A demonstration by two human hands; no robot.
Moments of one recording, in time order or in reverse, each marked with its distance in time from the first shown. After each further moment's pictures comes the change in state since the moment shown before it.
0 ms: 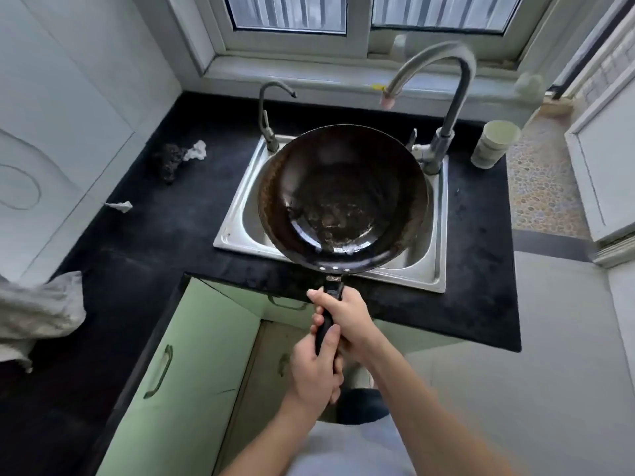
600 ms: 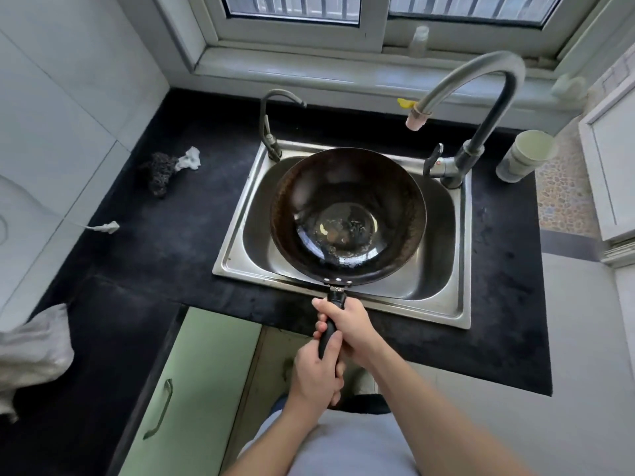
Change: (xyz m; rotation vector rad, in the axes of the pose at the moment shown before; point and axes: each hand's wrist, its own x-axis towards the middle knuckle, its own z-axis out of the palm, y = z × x) left_hand 0.092 0.020 -0.018 0.108 -0.026 -0.138; right_hand 0.093 -0.013 0.000 0.011 0.054 0.128
